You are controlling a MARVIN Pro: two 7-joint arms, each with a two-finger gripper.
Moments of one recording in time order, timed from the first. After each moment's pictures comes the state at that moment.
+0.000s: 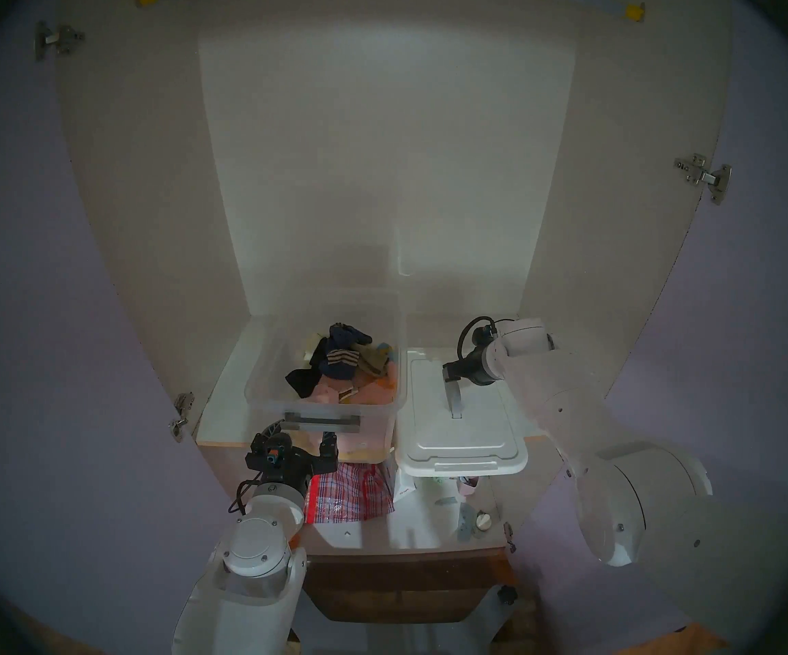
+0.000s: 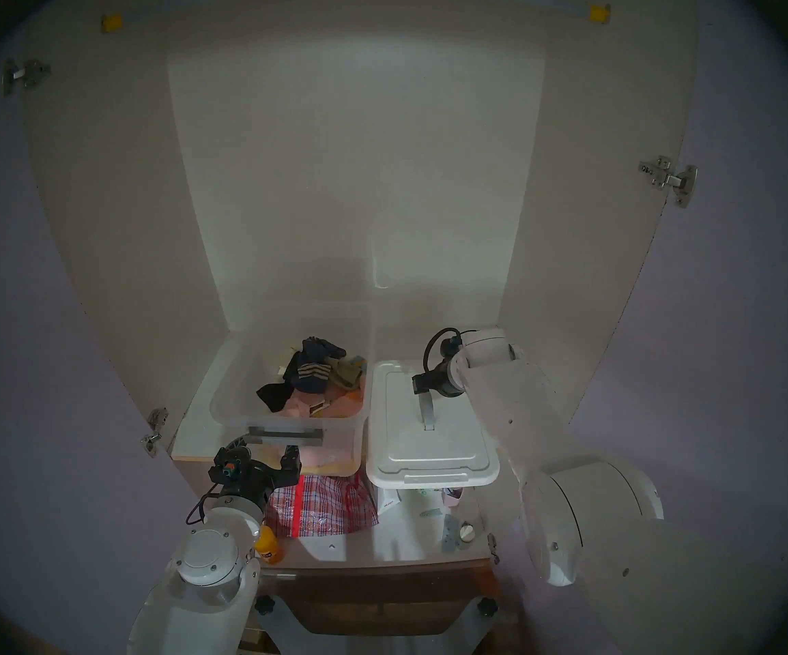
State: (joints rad) left arm 1.92 -1.51 -1.49 -1.76 -0.06 -0.01 0.09; right arm -0.75 -1.48 1.39 -0.57 0.03 0.71 0.33
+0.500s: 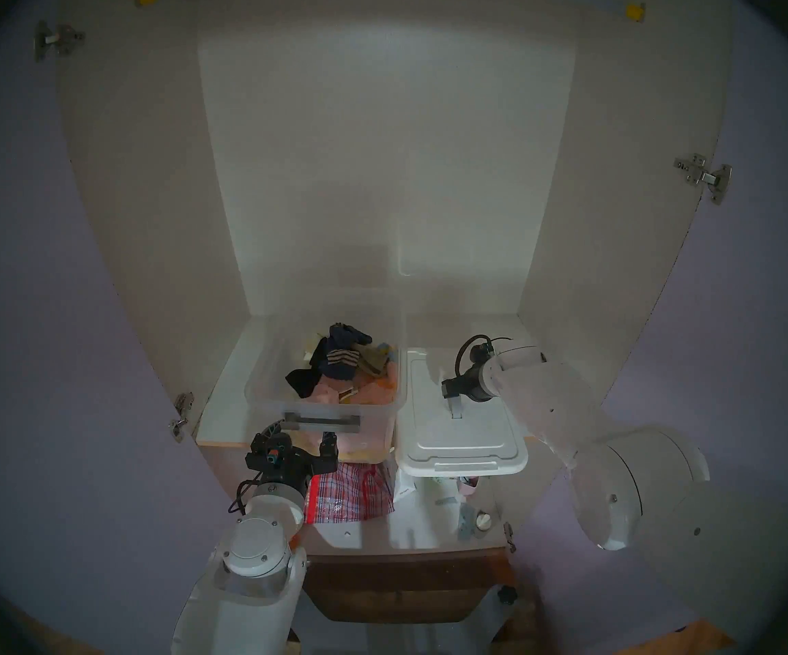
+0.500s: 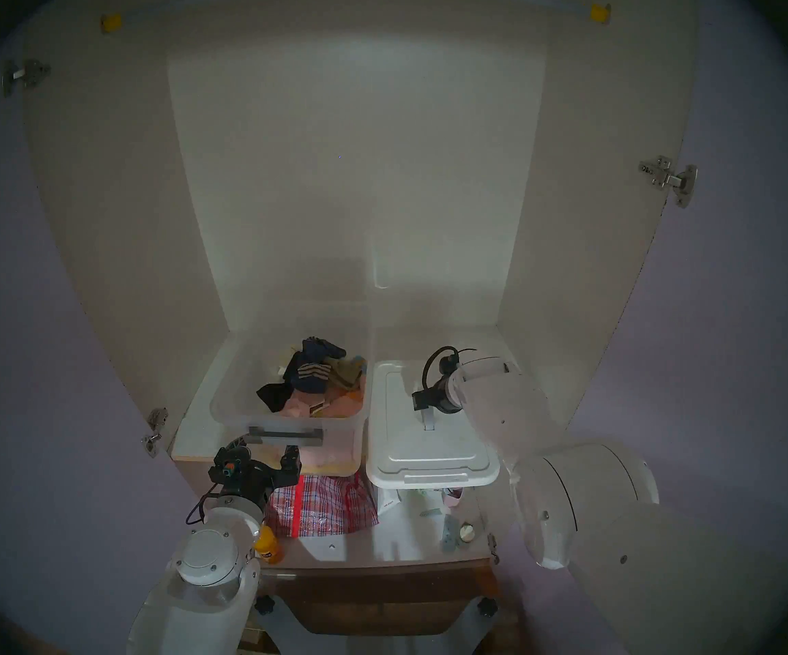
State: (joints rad) left arm 1.92 -1.51 -1.48 -1.76 -0.06 -0.01 0.10; right arm -0.70 -1.52 1.40 -0.36 0.03 0.55 0.30
